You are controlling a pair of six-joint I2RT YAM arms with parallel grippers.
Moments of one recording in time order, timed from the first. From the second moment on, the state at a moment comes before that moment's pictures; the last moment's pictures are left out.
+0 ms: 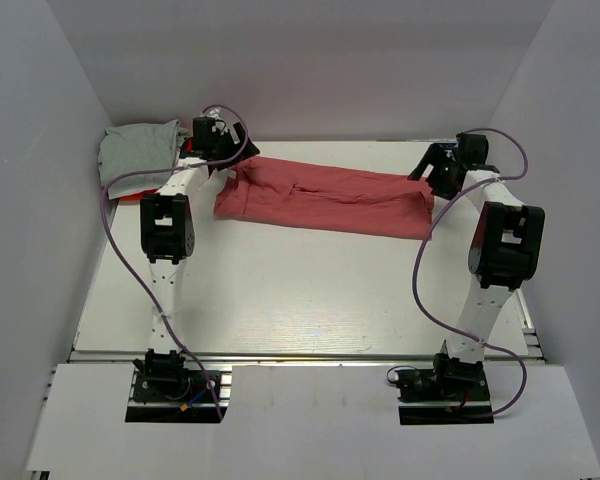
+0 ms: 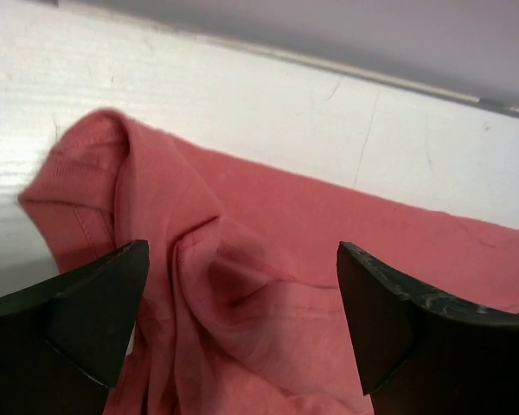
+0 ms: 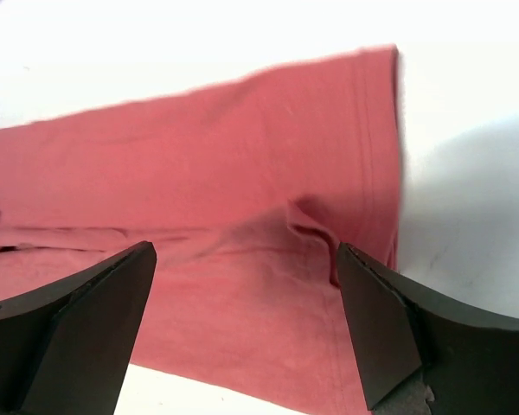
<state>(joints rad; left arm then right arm) -0.09 2.51 2.14 -0.18 0.33 -0.46 -0.11 2.03 1.53 -0.31 -0.28 0.40</state>
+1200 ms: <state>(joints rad) -0.23 2.61 2.22 -0.21 0.43 -0.39 0.02 2.07 1.38 -0.16 -0.43 0.28</state>
